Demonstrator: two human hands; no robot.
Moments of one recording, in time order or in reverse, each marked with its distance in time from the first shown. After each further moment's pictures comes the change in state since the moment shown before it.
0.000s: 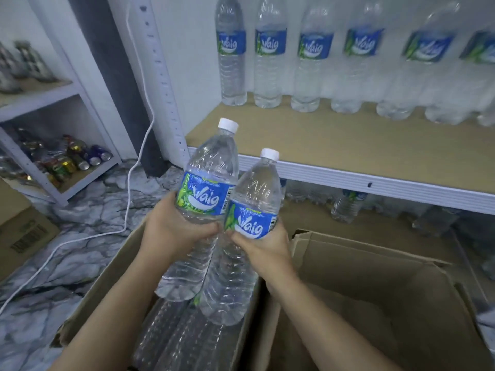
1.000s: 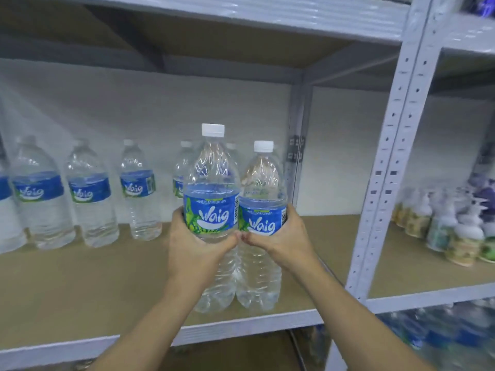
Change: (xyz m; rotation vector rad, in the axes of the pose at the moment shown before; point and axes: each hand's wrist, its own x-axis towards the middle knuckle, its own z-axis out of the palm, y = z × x) left_hand -0.020 0.379 0.315 -0.509 -0.032 0.471; right_hand 0.104 -0.208 -0.461 -0.297 0.445 -0.471
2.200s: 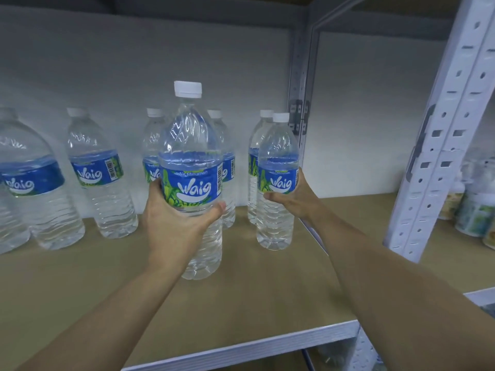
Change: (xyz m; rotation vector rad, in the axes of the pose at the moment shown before) left_hand 0.062 -0.052 0.057 0.059 0.061 0.092; right_hand 0.161 0.133 -0.011 0.046 -0.161 0.106
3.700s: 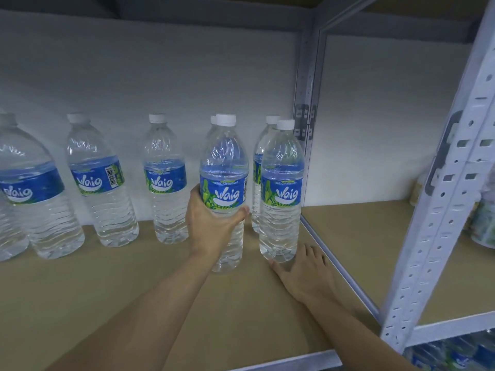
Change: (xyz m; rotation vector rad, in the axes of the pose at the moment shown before) left_hand 0.025 -0.046 0.076 -0.056 -0.083 -0.044; right_hand -0.084 0.094 0.035 -1.009 0.207 0.075
